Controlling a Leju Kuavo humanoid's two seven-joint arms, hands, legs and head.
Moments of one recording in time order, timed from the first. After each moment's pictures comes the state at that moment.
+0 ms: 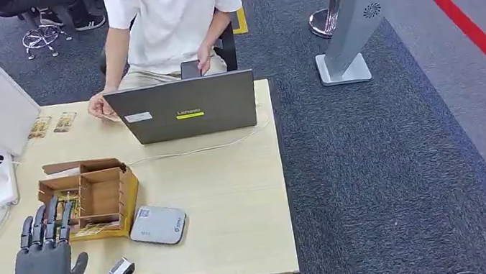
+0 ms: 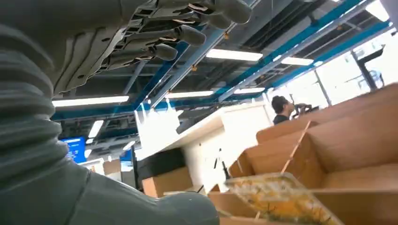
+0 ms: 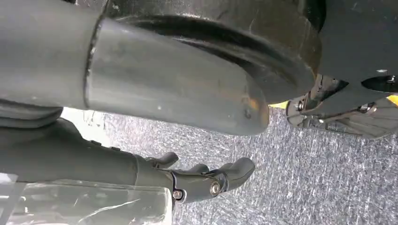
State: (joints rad) left arm 0.17 0.27 0.13 -1.61 -1.53 0.47 0.07; right arm -0.06 0.21 -1.12 -0.20 1.31 -0.13 -0.06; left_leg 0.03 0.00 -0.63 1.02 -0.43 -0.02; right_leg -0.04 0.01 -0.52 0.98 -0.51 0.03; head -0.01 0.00
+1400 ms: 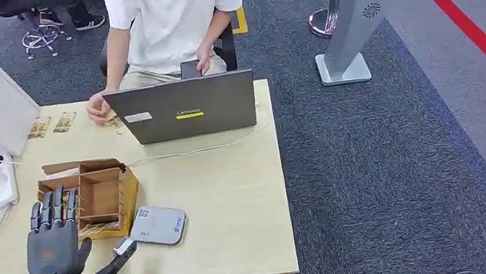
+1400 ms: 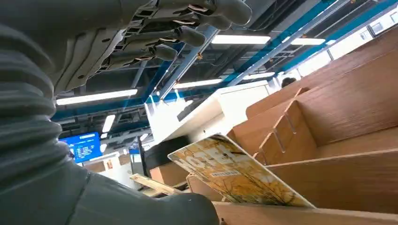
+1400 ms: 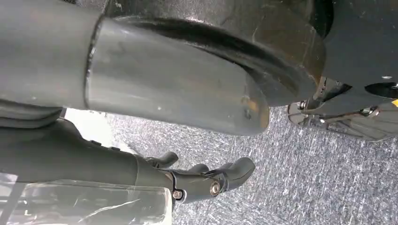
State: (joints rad) left arm 0.01 0.24 0.10 -1.41 -1.57 0.45 0.13; right arm -0.06 0.20 -1.09 -0.20 1.34 -0.11 -0.07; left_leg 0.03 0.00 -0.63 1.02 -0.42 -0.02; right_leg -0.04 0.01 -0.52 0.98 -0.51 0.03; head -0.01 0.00
